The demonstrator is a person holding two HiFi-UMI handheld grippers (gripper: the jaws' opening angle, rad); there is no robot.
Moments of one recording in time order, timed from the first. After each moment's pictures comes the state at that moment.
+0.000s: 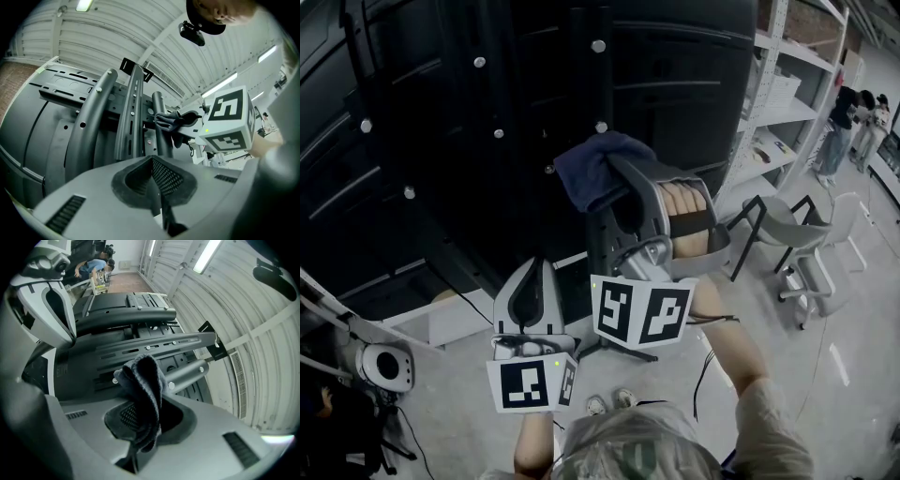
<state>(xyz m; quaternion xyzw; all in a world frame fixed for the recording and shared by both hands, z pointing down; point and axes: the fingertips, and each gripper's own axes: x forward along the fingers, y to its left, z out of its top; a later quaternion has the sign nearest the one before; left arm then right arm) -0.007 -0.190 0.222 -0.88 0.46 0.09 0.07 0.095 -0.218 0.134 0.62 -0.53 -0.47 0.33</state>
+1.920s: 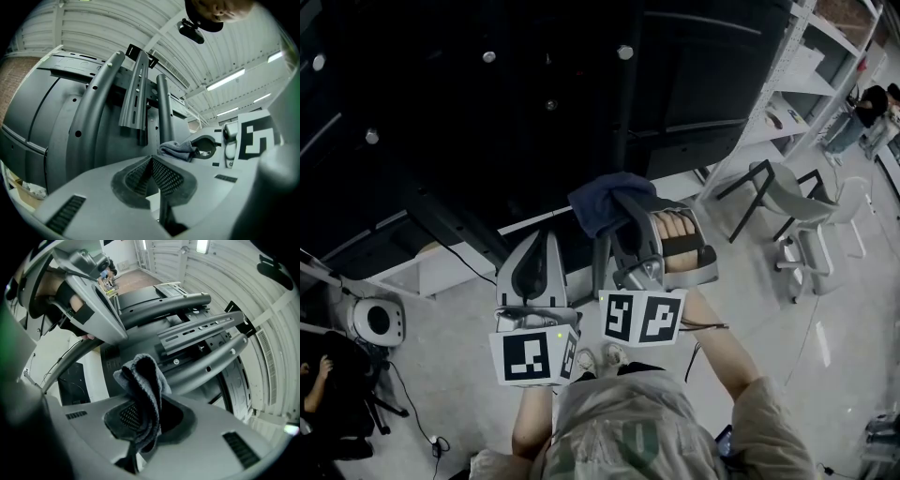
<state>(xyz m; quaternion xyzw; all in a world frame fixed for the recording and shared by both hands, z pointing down) -0.007 -0.198 0.292 -0.88 0.47 0.05 0.01 0.088 -0.212 0.297 0.56 -0.62 -0.37 0.41</state>
